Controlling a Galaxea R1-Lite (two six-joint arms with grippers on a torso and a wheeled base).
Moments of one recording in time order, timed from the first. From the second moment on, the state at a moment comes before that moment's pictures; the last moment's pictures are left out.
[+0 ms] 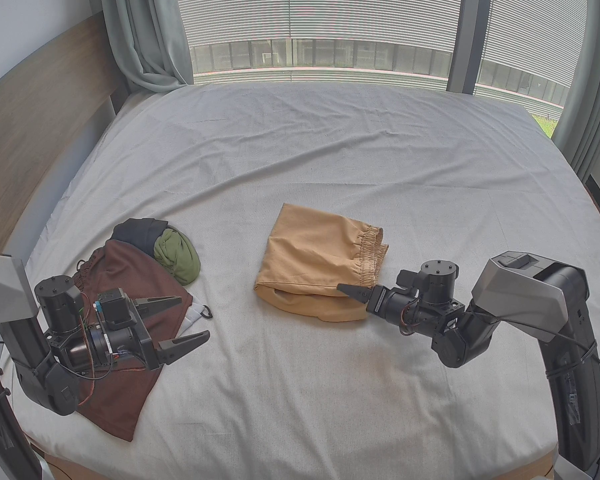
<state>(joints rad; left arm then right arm) -0.05 2.06 -0.28 -1.55 -0.84 0.06 0.37 2.57 -1.09 -1.17 0.39 0.67</state>
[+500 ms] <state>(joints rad) -0.04 2.06 -0.30 -1.55 -0.84 0.06 0.45 2.36 -0.83 -1.17 0.40 0.62</state>
